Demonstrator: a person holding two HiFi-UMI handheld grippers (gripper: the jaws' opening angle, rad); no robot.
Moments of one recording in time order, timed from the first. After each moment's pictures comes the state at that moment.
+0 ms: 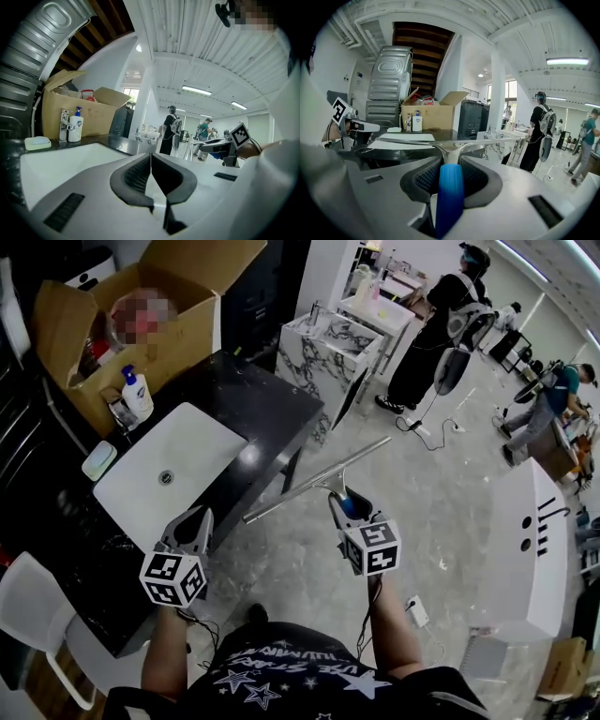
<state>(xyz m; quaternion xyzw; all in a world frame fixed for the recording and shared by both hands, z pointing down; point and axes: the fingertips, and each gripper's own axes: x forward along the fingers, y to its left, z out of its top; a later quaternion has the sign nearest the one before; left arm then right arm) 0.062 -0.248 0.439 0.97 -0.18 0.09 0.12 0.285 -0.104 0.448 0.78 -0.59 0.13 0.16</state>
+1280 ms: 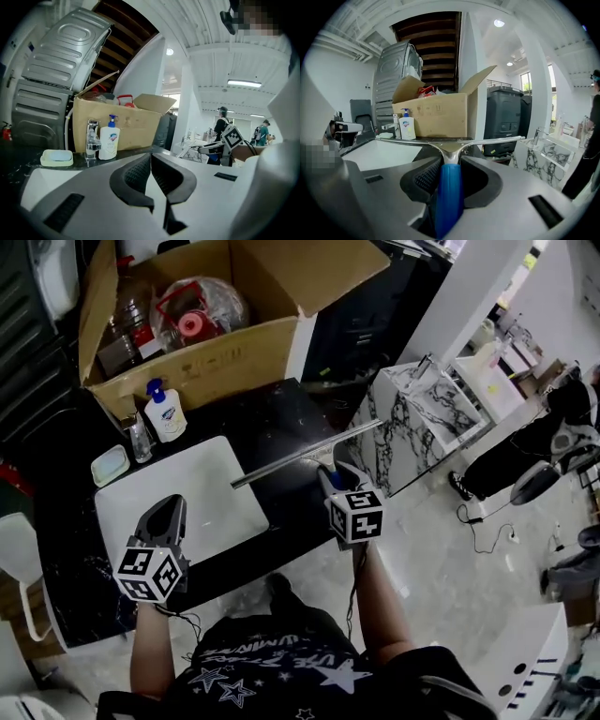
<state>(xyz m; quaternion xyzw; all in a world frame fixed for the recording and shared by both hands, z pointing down) 0.154 -0.496 0.440 0.89 -0.44 0.06 0.13 0.461 -0.503 0.480 0.64 -0.74 0.14 0.17</state>
